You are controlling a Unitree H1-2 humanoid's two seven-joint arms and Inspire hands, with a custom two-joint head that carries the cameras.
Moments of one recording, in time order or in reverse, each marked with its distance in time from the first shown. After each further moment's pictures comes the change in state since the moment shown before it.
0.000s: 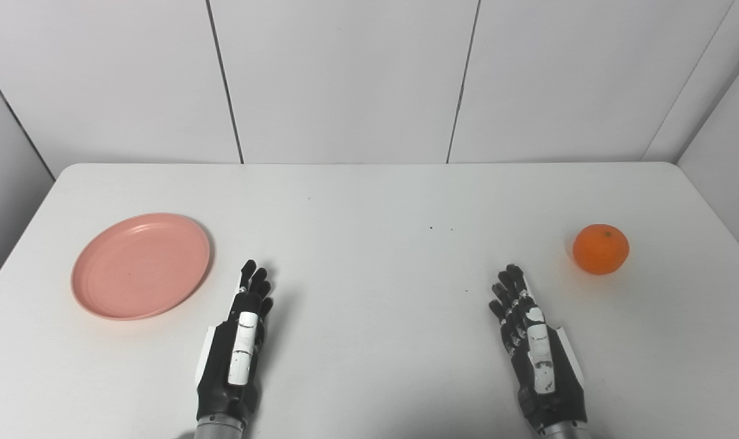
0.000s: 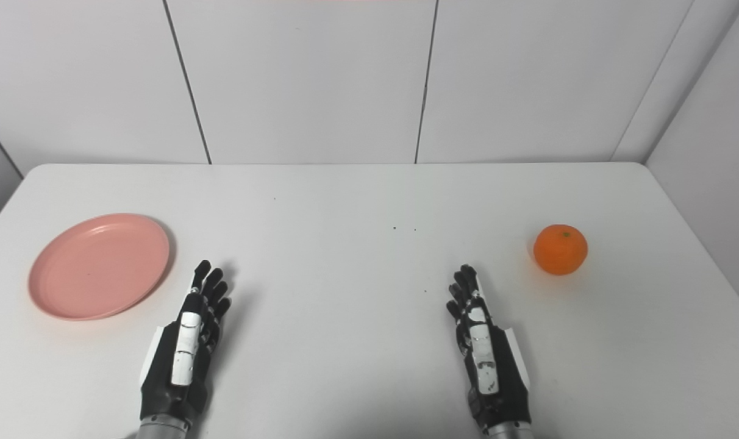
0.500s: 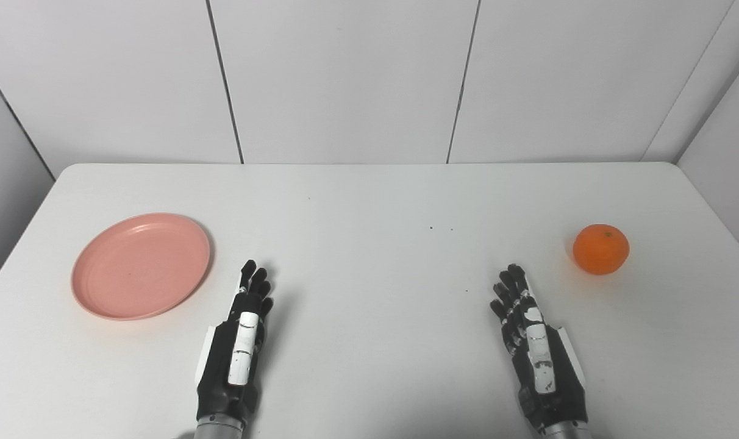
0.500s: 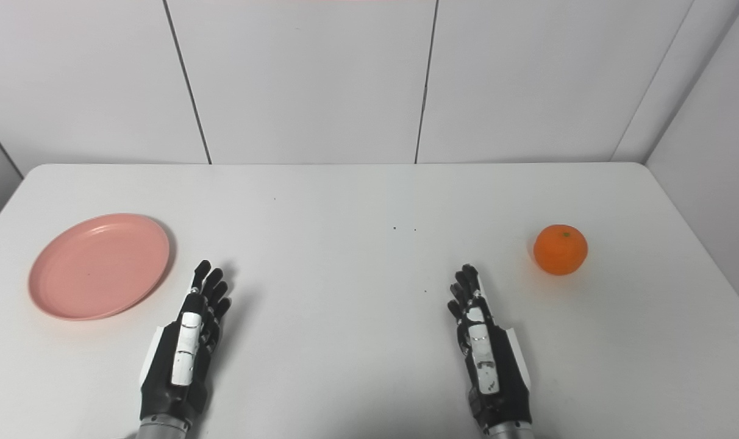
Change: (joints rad) left arm 0.000 -0.002 0.000 0.001 0.000 -0.001 0.000; right arm 0.000 0.001 -0.001 0.004 -0.009 -0.007 -0.008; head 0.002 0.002
